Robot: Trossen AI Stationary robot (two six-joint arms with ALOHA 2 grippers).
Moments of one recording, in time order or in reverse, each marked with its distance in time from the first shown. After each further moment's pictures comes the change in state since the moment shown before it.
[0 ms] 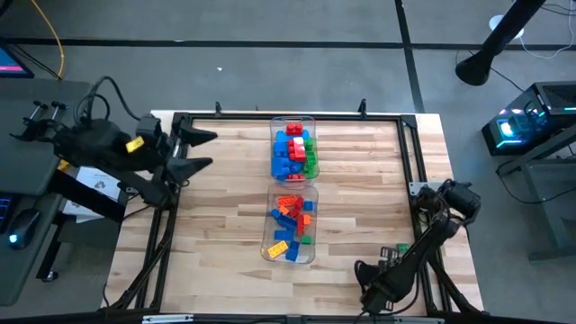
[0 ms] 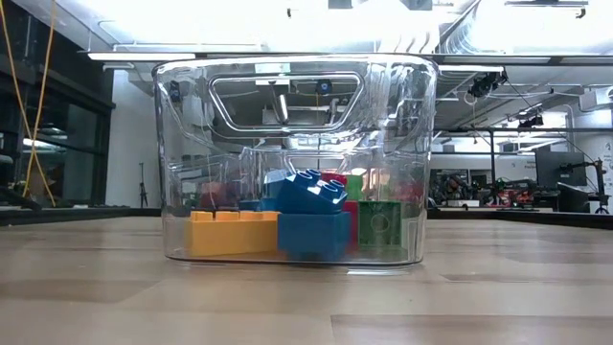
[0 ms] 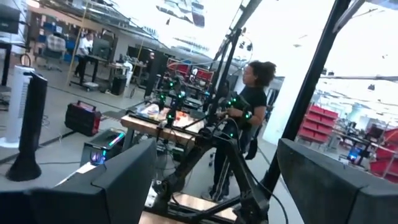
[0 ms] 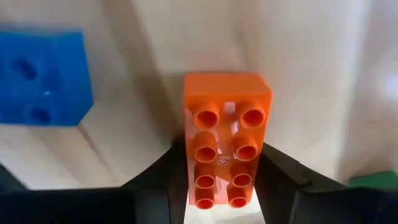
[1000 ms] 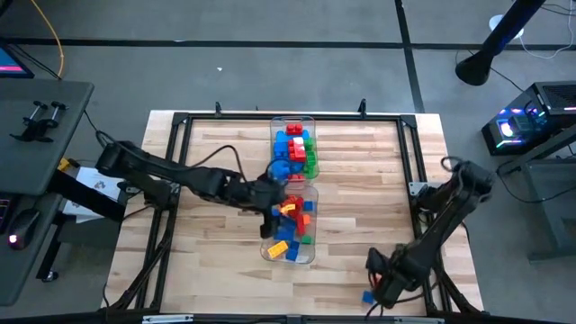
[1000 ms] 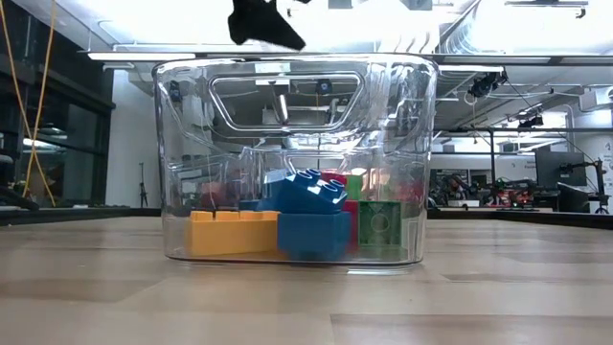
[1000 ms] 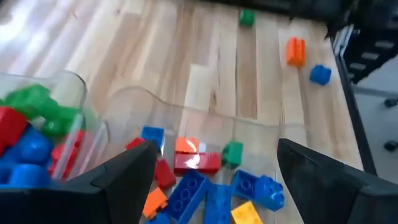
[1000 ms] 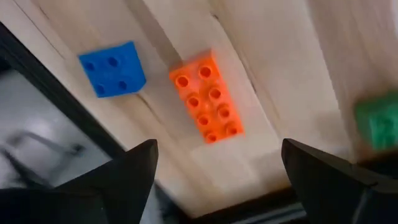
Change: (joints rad) left arm 0.159 0.652 -0.002 -0.267 0.287 -0.095; right arm 0.002 -0.251 -0.032 0.001 -0.035 0.357
